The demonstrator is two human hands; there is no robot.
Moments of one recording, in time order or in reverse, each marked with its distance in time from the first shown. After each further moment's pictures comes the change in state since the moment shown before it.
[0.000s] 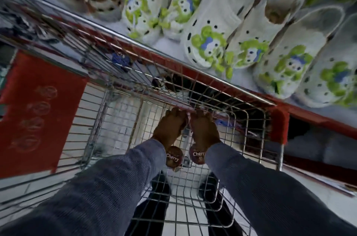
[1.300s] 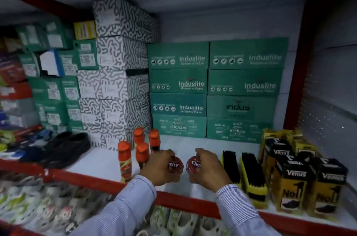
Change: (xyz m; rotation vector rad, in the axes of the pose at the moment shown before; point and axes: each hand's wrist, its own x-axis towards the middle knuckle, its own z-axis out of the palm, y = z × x) left_hand -0.082 0.274 -0.585 0.075 0.603 0.172; right_hand -0.166 0.040 -0.621 0.465 0.696 -0.062
